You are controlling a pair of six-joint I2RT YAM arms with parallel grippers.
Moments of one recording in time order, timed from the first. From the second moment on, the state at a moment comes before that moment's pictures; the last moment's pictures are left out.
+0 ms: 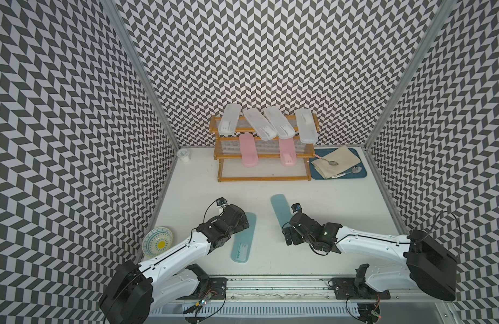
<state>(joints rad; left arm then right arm) -0.67 1.05 0.52 -0.41 -0.33 -0.88 0.98 1.36 0.65 -0.31 0.27 0.61</state>
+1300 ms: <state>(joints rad) -0.67 1.03 0.50 -0.41 -0.35 -0.88 1.03 1.18 0.44 -0.20 0.39 0.80</state>
